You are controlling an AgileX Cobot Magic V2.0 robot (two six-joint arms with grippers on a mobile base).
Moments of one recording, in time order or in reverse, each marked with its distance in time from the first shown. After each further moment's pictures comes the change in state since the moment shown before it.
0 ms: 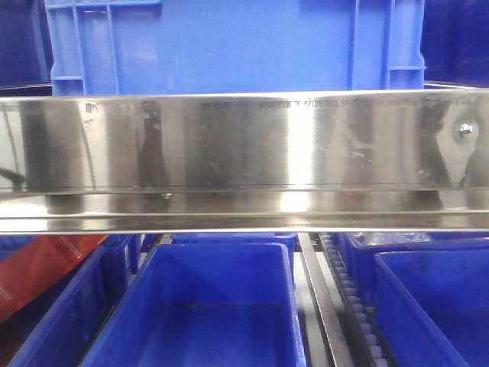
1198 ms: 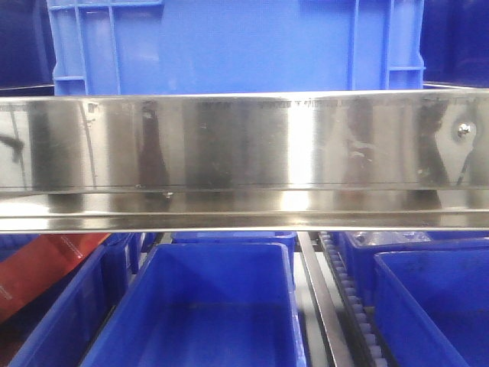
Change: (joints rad) left arm 0.096 -0.341 0.011 0.010 0.303 -0.002; right arm 0.000 0.000 0.000 0.002 0.000 0.000
